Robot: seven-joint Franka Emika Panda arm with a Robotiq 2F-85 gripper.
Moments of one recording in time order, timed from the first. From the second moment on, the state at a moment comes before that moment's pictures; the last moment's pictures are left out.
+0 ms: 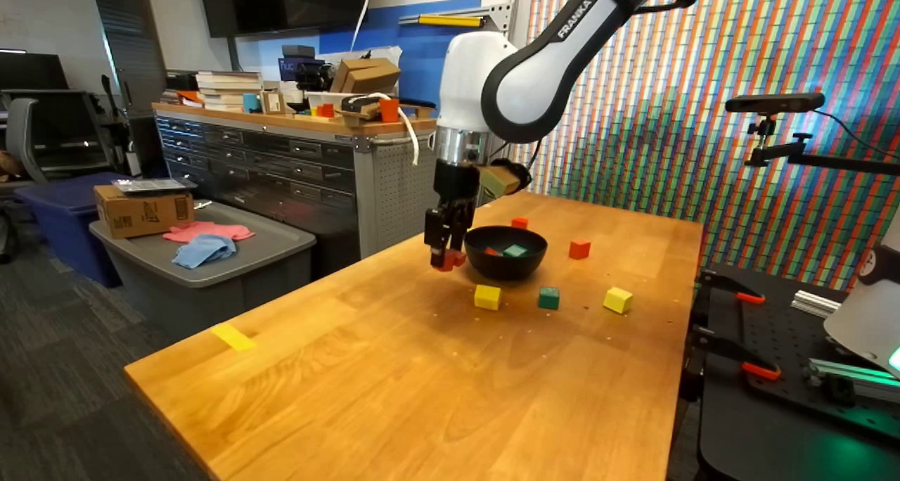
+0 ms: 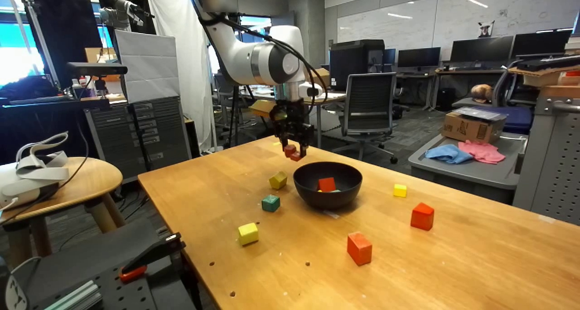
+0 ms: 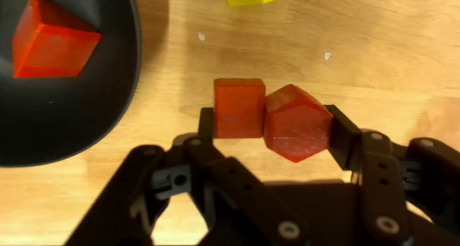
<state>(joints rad) 0.25 0.54 0.12 -1.96 -0.06 2.61 0.20</state>
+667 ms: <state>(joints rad) 0.29 0.82 0.08 -1.64 -0.08 2.57 0.16</state>
